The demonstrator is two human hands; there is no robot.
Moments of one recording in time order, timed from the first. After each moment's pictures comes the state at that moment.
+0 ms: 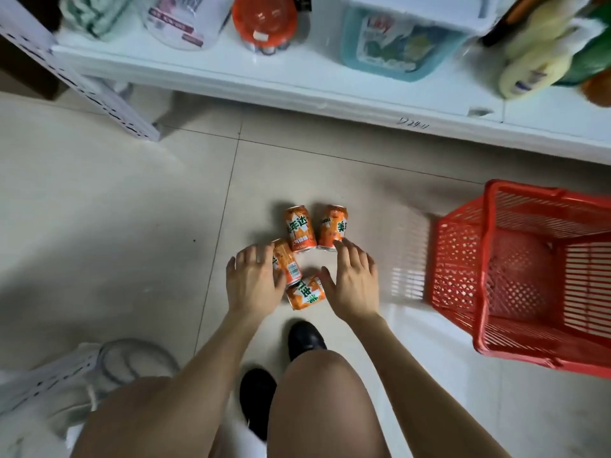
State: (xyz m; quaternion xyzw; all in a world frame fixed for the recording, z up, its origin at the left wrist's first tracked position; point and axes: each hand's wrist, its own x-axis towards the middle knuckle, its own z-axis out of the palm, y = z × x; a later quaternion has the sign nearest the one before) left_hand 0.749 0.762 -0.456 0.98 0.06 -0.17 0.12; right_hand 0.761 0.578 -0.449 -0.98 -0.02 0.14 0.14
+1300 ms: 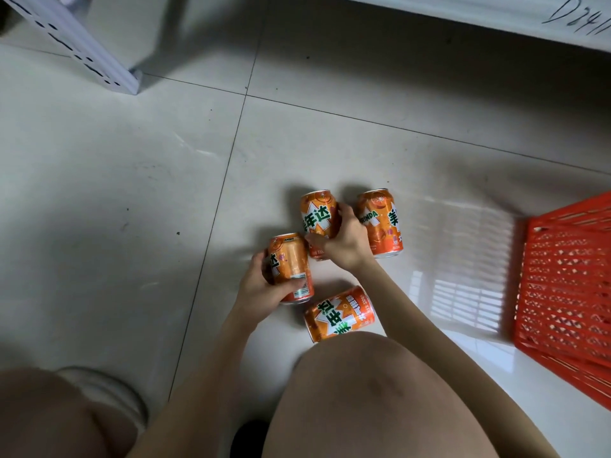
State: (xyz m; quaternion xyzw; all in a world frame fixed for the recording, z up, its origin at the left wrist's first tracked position) left_hand 0.746 0.784 -0.626 0.66 0.37 -0.25 0.61; right_hand 0.849 0.627 -0.620 -0.85 0.09 0.28 0.43
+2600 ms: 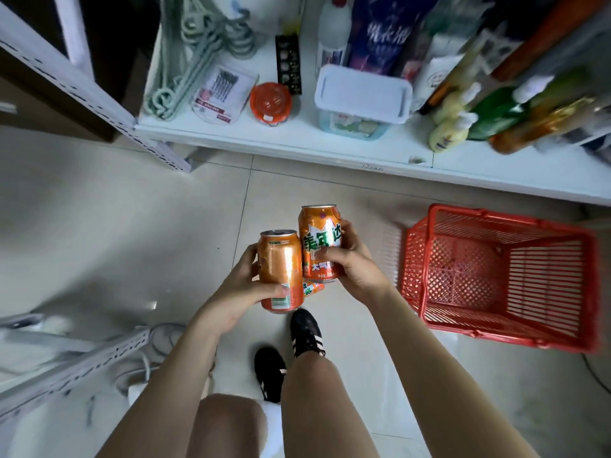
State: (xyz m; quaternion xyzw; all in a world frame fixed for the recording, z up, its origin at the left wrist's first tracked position) left_hand 0.759 0.782 -0.200 0.61 0.25 -0.34 0.67; right_hand 0.814 0.574 -0.207 -0.52 0.23 0.33 0.76
